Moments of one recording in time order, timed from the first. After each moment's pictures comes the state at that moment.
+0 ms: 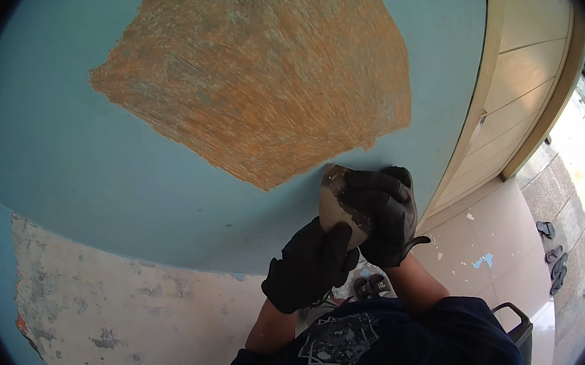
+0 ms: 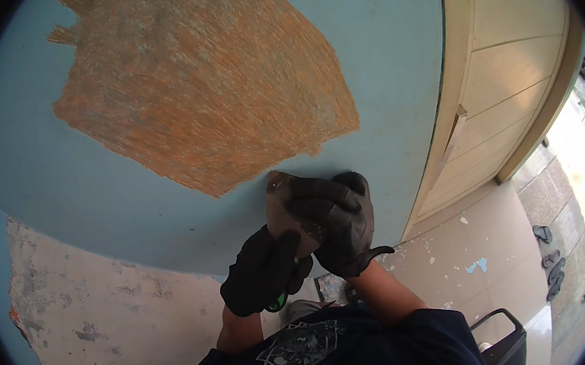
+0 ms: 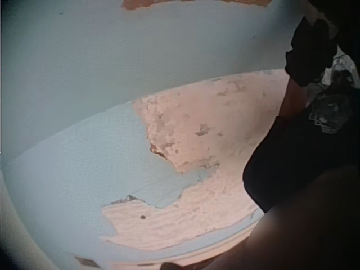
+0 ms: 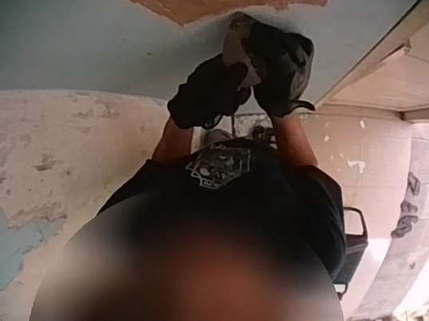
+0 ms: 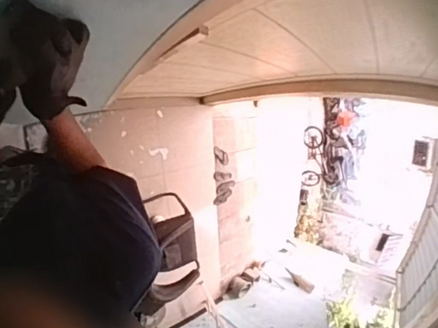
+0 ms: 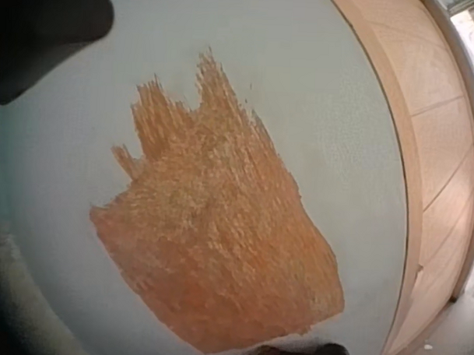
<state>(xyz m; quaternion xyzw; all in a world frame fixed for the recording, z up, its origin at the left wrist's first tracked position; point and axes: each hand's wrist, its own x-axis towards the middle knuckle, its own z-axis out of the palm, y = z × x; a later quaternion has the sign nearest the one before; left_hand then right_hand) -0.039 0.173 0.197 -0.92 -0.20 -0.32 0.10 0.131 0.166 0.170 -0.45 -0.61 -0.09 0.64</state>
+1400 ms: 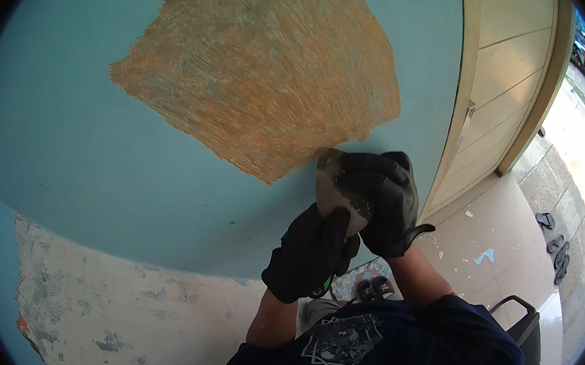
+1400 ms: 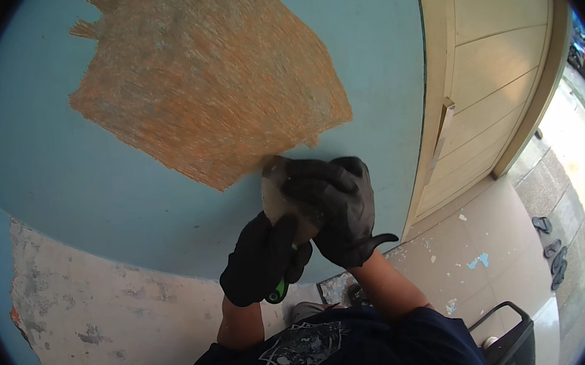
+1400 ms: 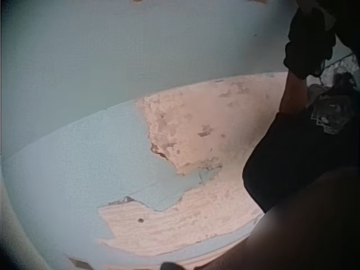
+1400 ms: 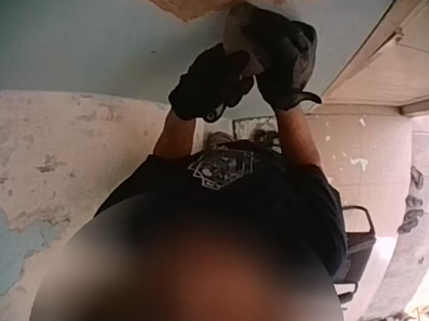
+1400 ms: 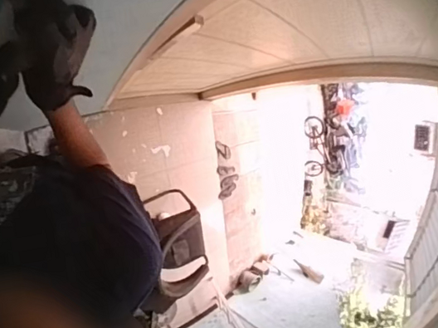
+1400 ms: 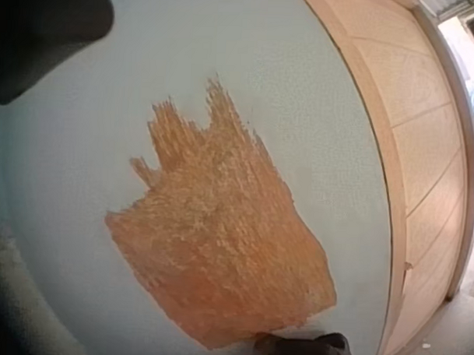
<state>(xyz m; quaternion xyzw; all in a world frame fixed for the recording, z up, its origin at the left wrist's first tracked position) -0.043 0.178 0.203 -0.93 -0.14 -0.34 0.06 0.129 0.164 0.191 -0.45 -0.60 -0.11 0.66</state>
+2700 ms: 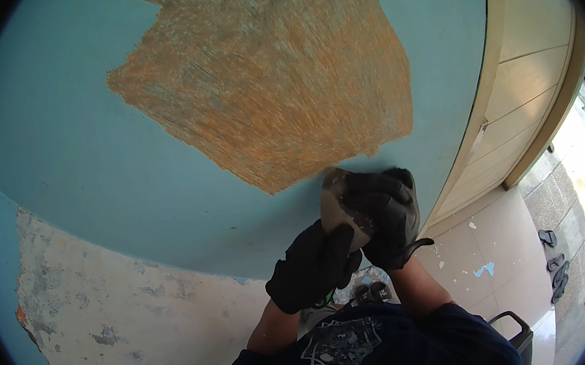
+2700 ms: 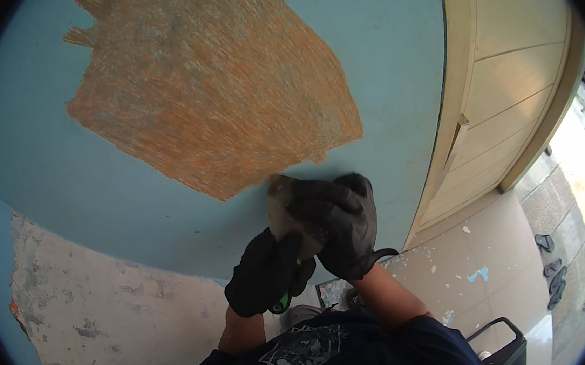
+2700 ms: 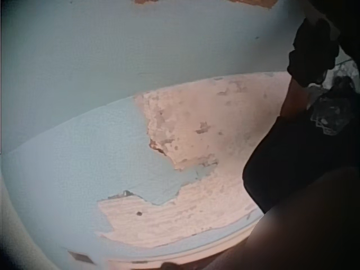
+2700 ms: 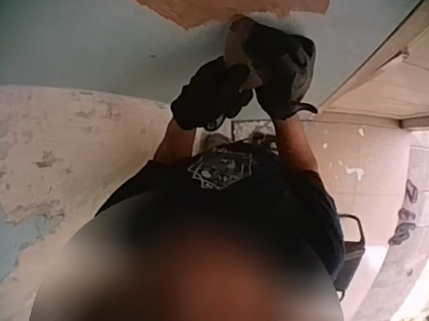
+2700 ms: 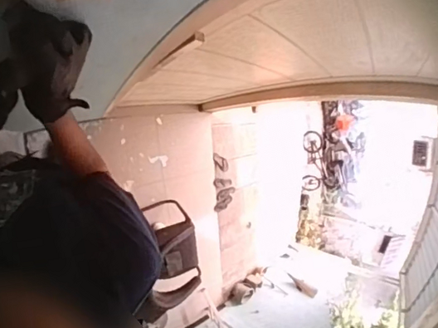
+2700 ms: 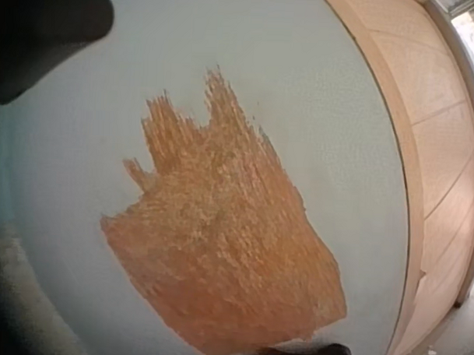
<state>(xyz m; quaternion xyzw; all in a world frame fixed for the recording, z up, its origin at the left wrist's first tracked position) -0.038 0.181 0.194 -0.92 -0.18 -0.33 0.02 0.131 0.168 0.180 -0.44 -0.61 -0.09 0.66</state>
